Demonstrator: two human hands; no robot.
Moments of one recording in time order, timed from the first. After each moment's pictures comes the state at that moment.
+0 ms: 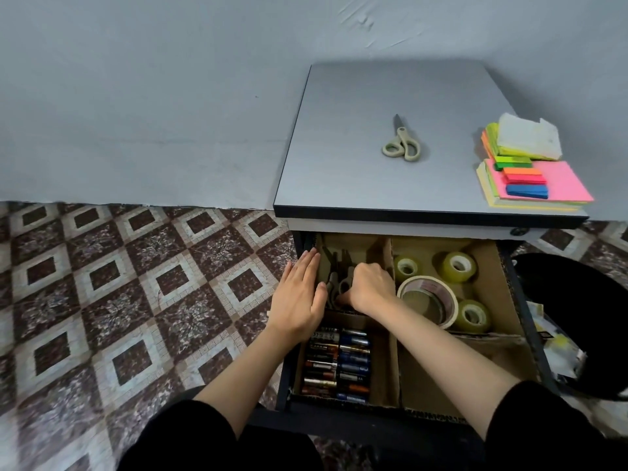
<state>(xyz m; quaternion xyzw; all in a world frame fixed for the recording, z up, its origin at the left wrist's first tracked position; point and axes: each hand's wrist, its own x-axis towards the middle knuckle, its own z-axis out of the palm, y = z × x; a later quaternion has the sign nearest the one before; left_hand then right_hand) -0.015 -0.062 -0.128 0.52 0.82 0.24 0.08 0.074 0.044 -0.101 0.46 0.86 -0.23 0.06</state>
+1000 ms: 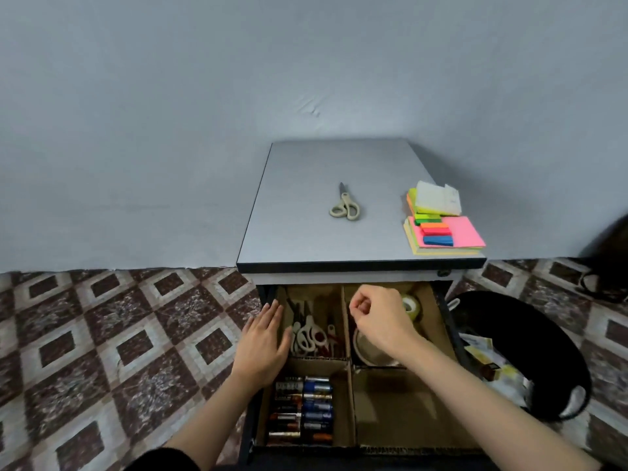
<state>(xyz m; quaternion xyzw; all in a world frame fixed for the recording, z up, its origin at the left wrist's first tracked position) -0.011 -0.063 -0.114 0.51 0.85 0.12 0.09 0.159 0.052 -0.034 0.42 0.84 -0.30 -0.15</state>
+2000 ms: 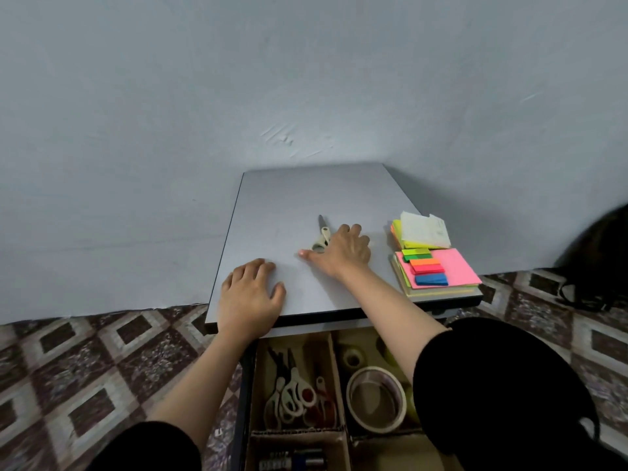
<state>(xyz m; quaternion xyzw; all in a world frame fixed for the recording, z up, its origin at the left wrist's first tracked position) -0.066 0.057 -0.035 0.52 0.84 0.16 -0.05 0.044 0.186 0.012 0.57 0.79 -0.19 -0.14</state>
